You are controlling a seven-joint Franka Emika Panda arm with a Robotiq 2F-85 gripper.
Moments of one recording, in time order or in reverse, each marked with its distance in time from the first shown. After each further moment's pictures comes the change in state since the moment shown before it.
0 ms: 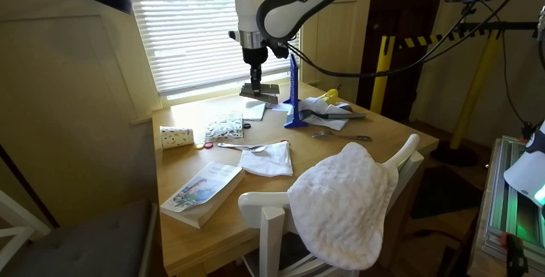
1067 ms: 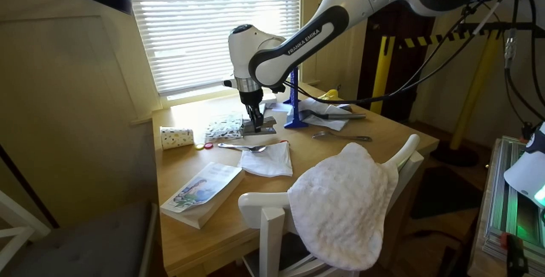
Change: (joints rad) arm 0.006 0.289 0.029 0.193 0.007 0.002 -0.379
